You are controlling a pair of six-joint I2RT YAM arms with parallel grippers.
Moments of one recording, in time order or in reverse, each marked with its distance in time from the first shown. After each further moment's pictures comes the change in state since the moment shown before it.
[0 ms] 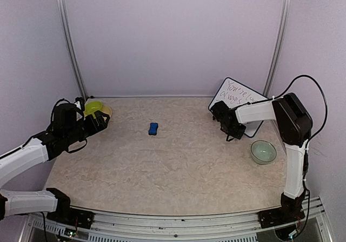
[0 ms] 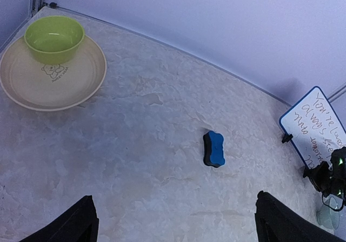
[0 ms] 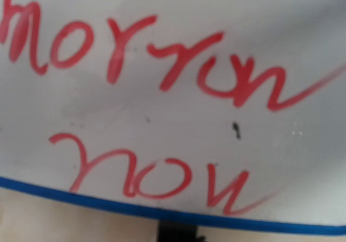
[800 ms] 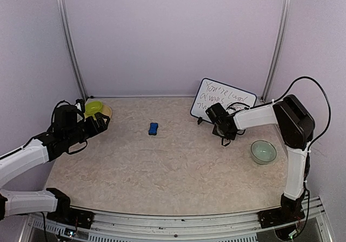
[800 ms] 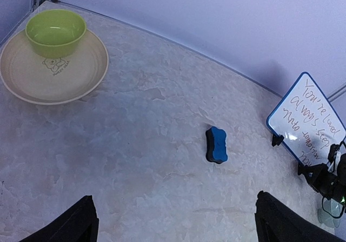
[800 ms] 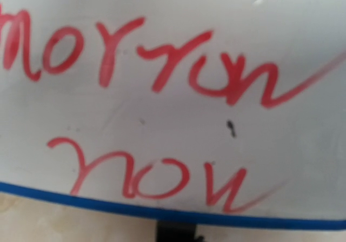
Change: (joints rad) left arm 0.000 0.000 -0.017 0.003 0.002 -0.007; right arm 0.078 -0.055 -0.101 0.223 -0.098 -0.236
